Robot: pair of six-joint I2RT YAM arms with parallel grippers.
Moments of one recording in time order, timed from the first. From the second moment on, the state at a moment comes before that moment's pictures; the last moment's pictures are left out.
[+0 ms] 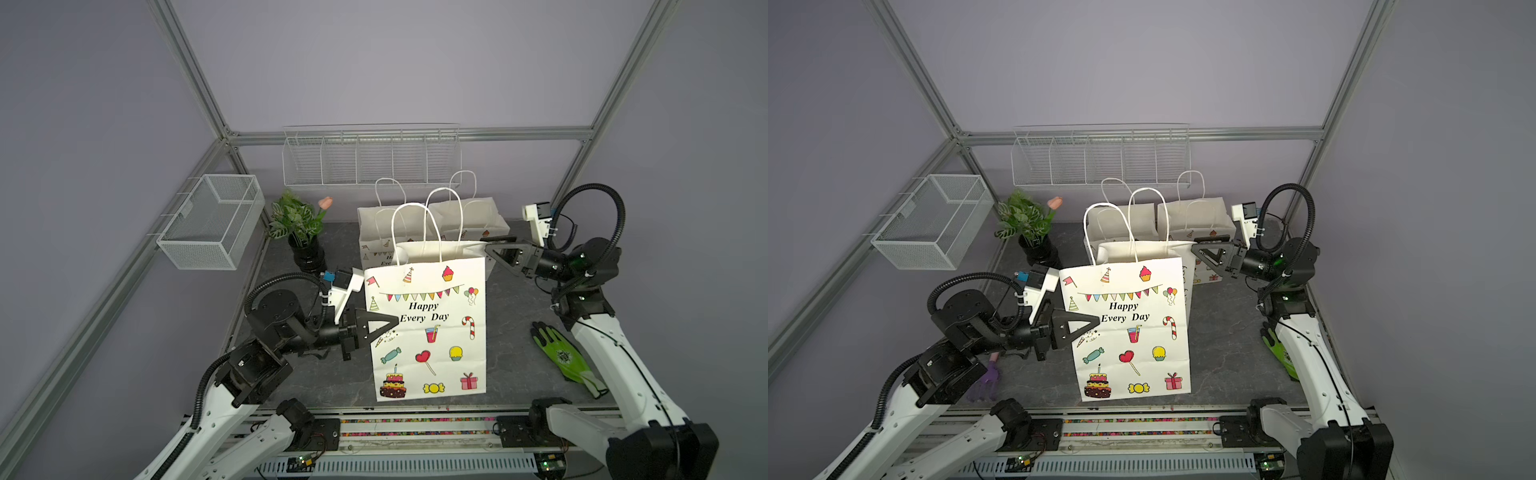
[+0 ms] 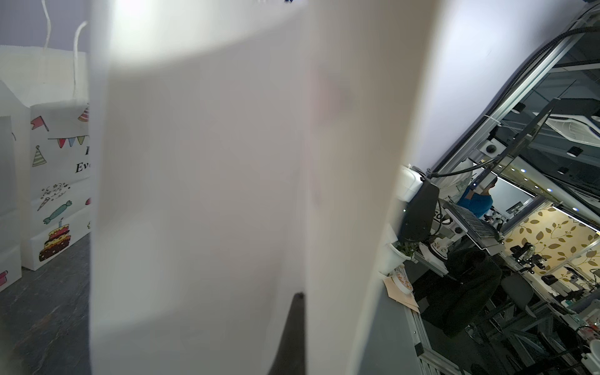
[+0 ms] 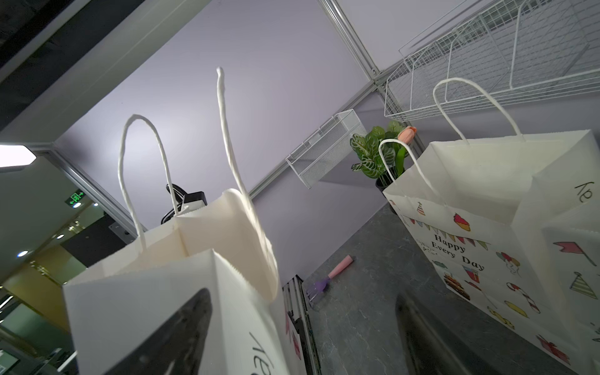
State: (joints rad) left arm -0.72 0.72 0.97 -0.28 0.76 -0.51; right arm 0.08 1.13 0.98 0.55 -1.22 1.08
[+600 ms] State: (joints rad) left arm -0.72 0.79 0.99 -0.34 0.61 -0.46; right arm 0.31 0.95 1.05 0.27 -1.31 0.88
